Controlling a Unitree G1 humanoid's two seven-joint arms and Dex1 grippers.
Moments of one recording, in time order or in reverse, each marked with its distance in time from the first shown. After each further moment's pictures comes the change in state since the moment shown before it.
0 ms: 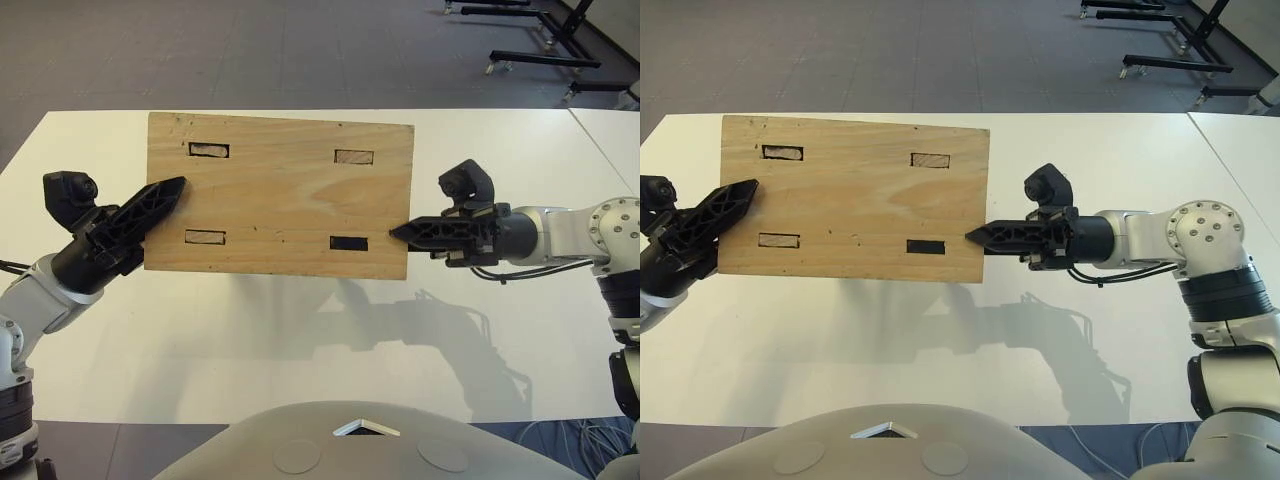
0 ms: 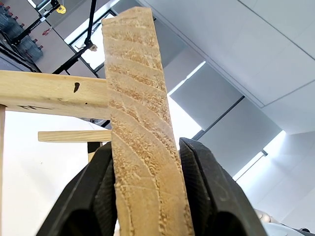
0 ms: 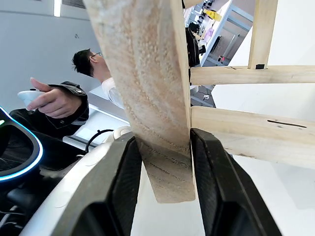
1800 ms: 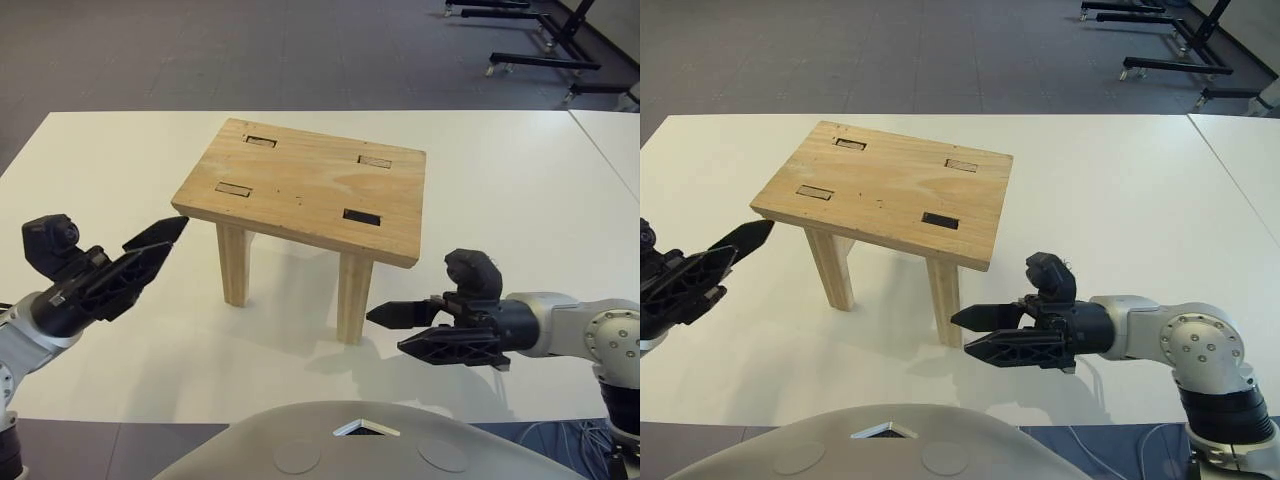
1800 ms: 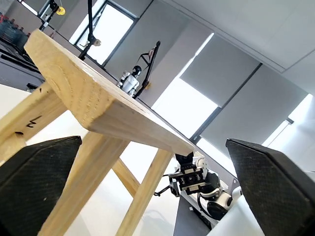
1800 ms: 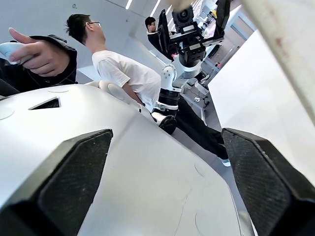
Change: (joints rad) left arm 0.197 -0.070 0.139 -0.151 0.350 0.030 -0.338; right arm 0.589 0.159 -0.265 -0.601 -0.386 -0.203 0.189
